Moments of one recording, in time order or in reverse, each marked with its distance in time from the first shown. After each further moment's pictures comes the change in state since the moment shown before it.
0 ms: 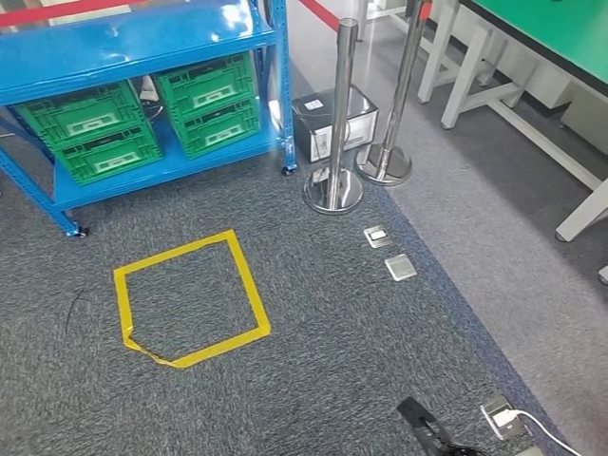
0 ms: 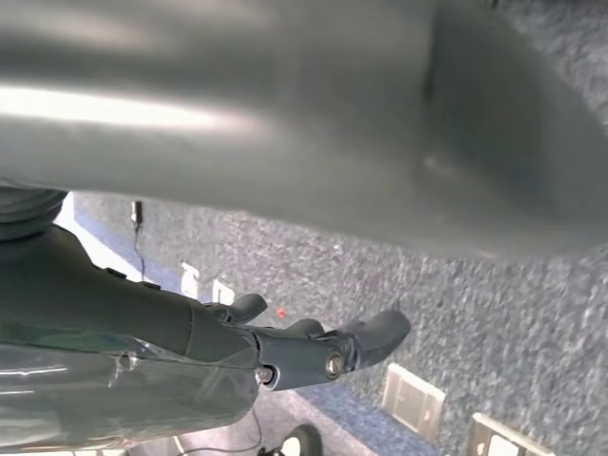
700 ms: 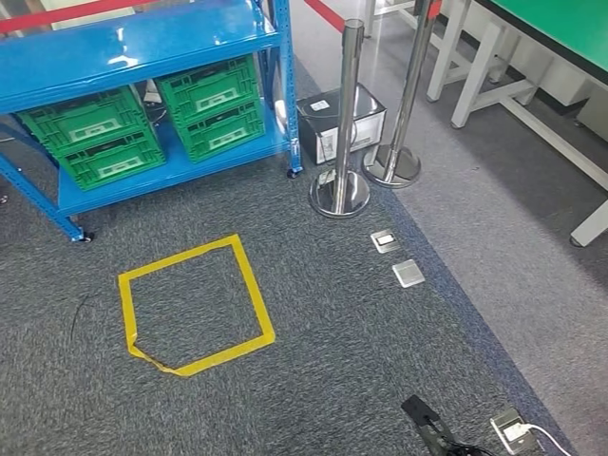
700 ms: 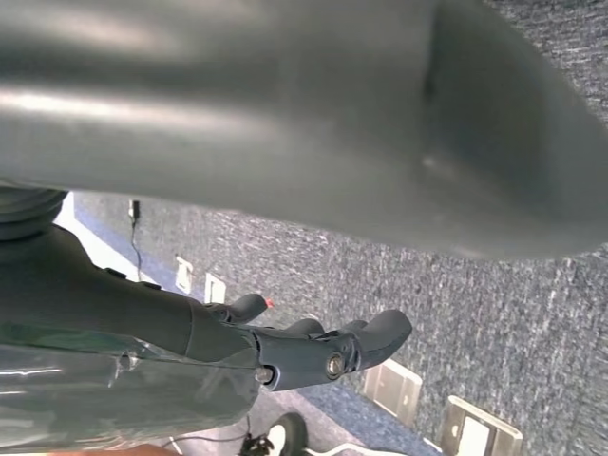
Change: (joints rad) left arm -0.002 -0.003 0.000 0.000 0.000 0.000 0.001; right arm -0.004 -0.003 0.000 0.000 0.000 0.003 0.006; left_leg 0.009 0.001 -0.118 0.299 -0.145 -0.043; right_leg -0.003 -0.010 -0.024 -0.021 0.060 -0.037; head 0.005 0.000
